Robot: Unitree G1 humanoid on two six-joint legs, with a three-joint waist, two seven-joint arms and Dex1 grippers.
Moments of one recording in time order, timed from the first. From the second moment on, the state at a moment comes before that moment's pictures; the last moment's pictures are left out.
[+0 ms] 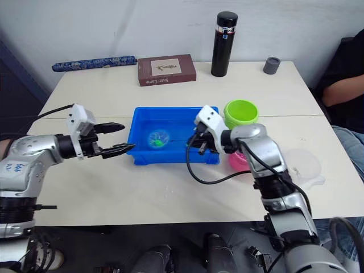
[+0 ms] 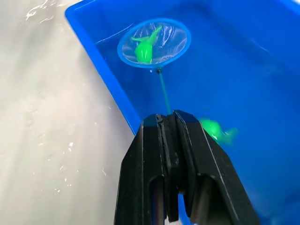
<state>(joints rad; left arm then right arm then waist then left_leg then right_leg) -0.48 0.75 0.14 -0.02 -0.42 0.55 -0.96 -0.78 -0.42 0.16 -0.01 0.10 0.86 1.00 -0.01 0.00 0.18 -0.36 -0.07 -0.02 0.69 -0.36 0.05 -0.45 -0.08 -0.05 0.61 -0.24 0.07</state>
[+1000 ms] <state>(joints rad) -0.66 0.41 -0.06 0.06 -0.43 0.52 -0.92 -0.38 -1.00 0.00 -0.31 -0.12 0.57 0.56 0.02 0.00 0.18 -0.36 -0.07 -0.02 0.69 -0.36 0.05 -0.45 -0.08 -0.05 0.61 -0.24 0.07</state>
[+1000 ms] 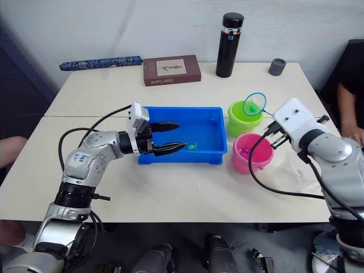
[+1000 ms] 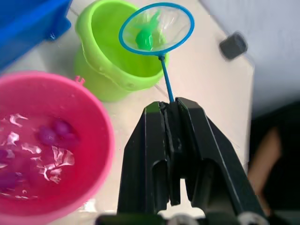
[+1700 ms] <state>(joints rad) -0.57 0.56 -0.07 0.08 -0.34 0.45 -0.96 -0.60 -0.89 0.02 -0.19 -0.15 0.33 0.71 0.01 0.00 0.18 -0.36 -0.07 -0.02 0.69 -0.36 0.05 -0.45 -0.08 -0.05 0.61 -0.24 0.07</state>
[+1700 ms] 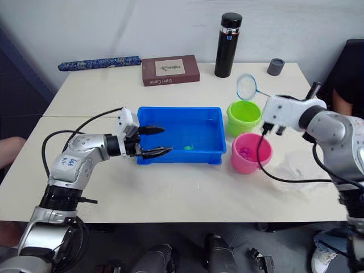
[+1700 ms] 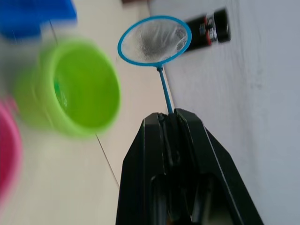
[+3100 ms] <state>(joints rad) -0.43 0.62 0.01 -0.12 -0.40 0.56 -0.88 -0.51 -0.60 0.04 -0.21 0.19 0.82 0.88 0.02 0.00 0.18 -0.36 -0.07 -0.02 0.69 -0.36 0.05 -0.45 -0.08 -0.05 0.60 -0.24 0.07</state>
